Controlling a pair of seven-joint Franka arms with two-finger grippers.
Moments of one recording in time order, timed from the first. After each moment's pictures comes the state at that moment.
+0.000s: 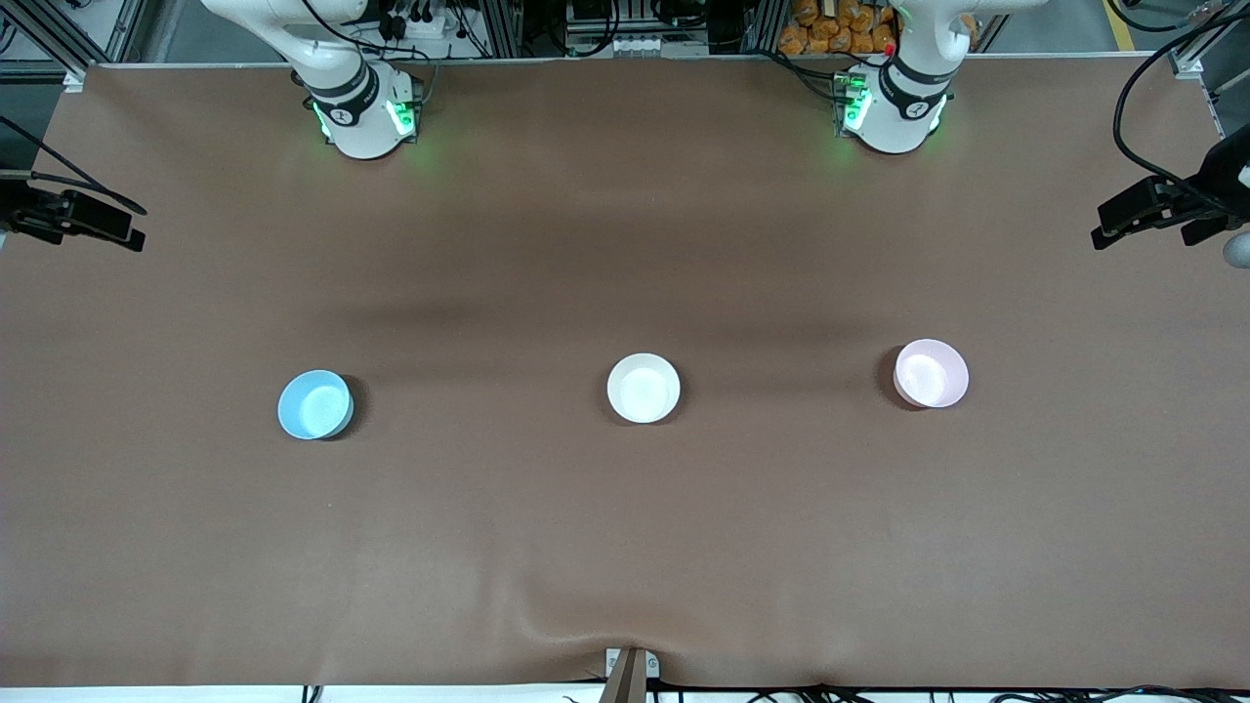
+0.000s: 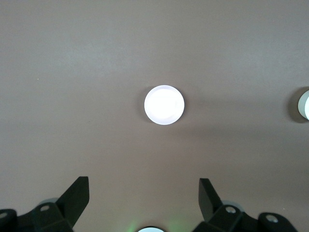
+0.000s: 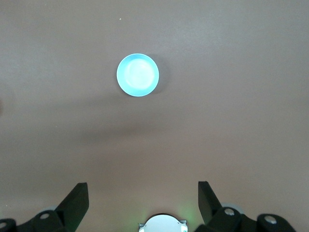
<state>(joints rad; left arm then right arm) -0.02 -0.01 0.02 -1.54 0.00 1.48 -0.04 -0.05 0.01 -0.04 -1.54 0.03 1.40 0.03</state>
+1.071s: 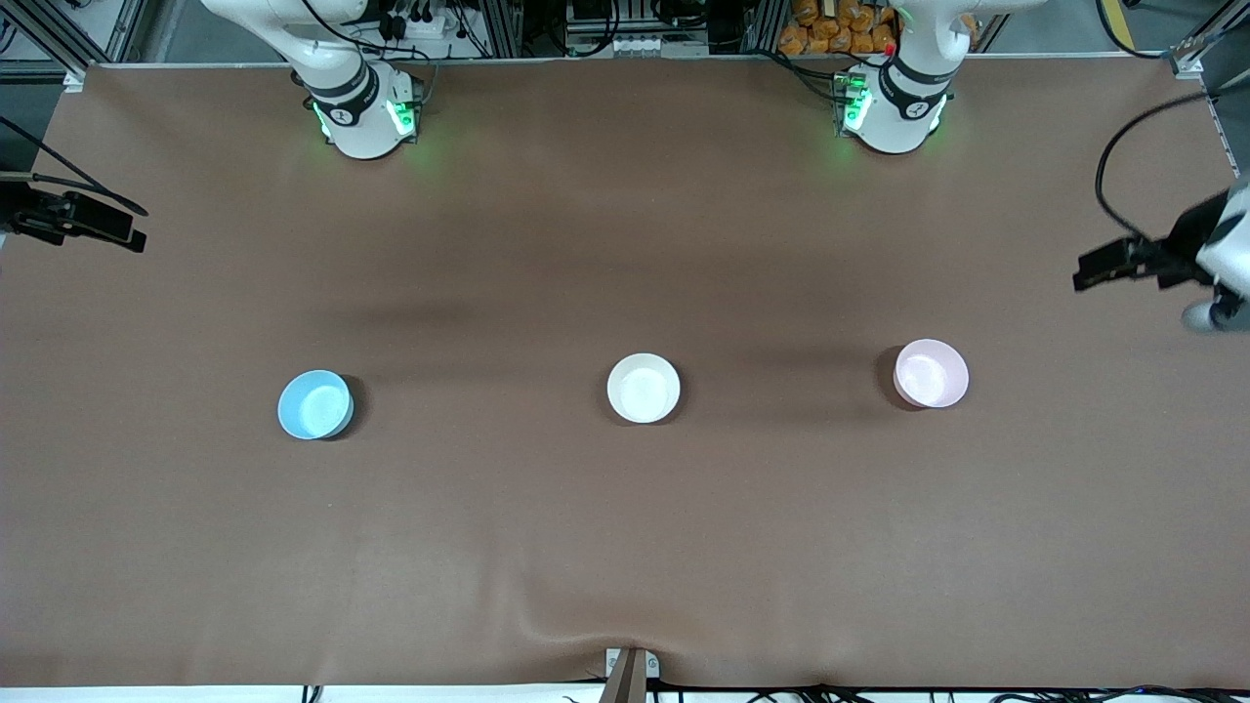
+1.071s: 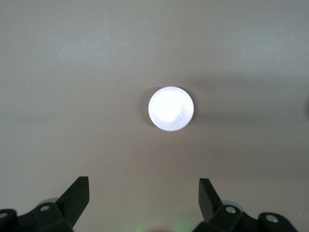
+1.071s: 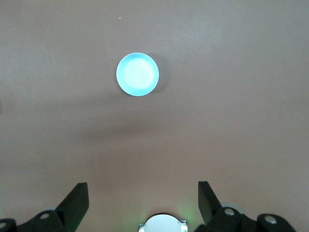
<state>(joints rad) 0.01 0.14 0.02 -1.55 0.00 1.57 0.02 -0.05 0.02 -0.04 -1.54 0.03 1.40 0.03</state>
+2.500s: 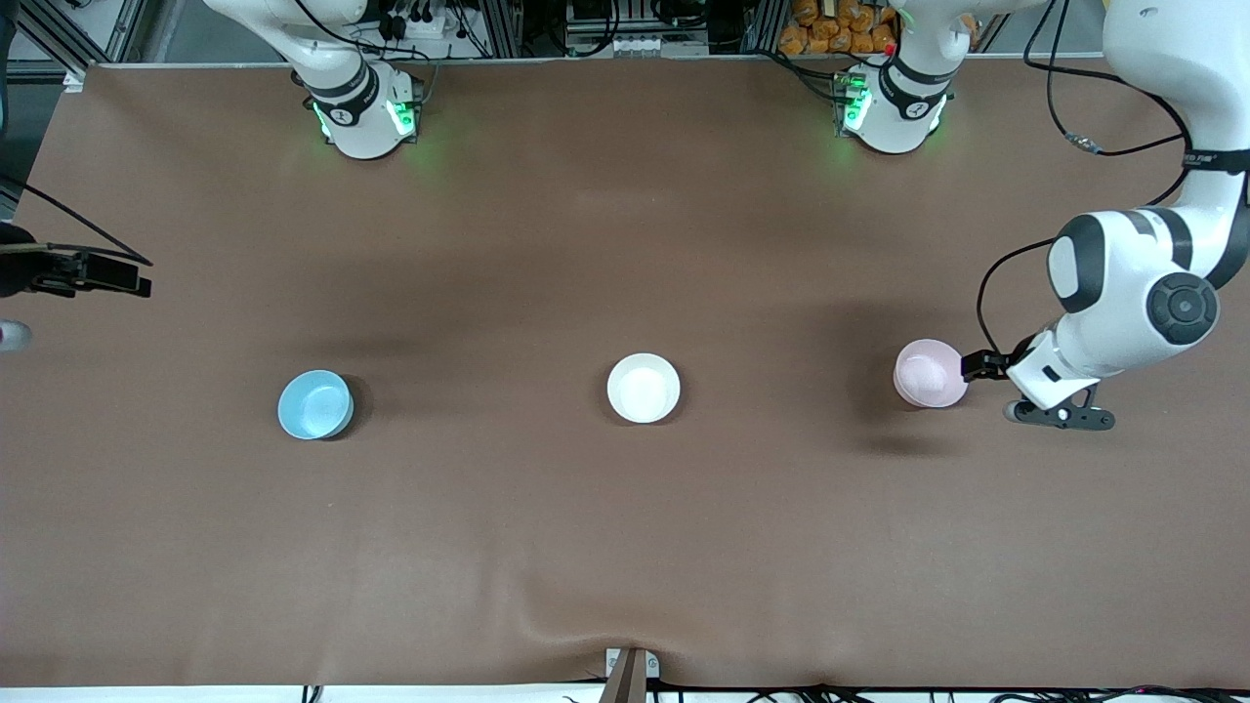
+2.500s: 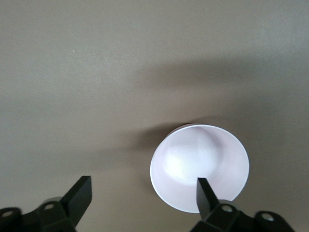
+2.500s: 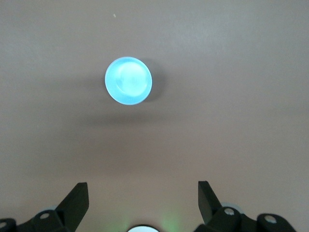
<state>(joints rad) 0.01 0.33 0.02 -2.01 0.02 2.26 0.17 -0.11 0.12 -0.03 -1.53 0.03 1.48 -0.13</state>
